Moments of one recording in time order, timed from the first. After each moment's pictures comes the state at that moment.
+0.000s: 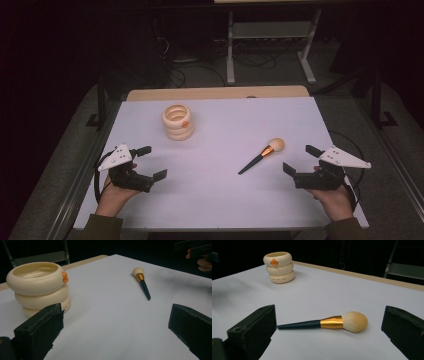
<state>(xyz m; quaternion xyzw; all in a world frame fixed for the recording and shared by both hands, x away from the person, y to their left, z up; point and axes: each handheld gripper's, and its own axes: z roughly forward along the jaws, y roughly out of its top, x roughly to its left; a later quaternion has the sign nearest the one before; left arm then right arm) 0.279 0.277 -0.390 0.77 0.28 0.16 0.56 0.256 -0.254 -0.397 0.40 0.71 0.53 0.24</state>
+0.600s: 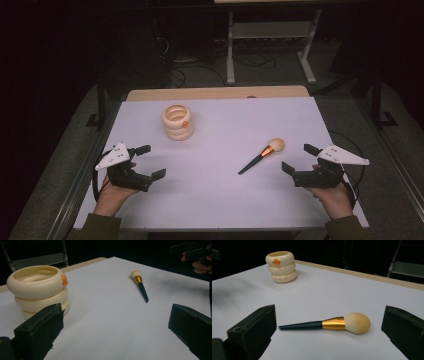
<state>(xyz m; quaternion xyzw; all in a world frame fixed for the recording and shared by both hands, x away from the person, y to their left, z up) 0.279 0.280 -0.386 0.76 0.28 0.15 0.56 0.261 -0.252 -0.394 0.40 0.71 0.53 0.23</state>
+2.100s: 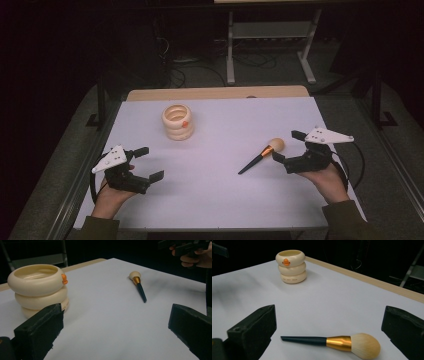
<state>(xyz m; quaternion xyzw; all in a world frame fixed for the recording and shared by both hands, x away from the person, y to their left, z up) 0.274 0.285 -0.388 0.76 0.28 0.15 0.57 0.299 -0.234 -0.372 0.35 0.76 0.52 0.20</state>
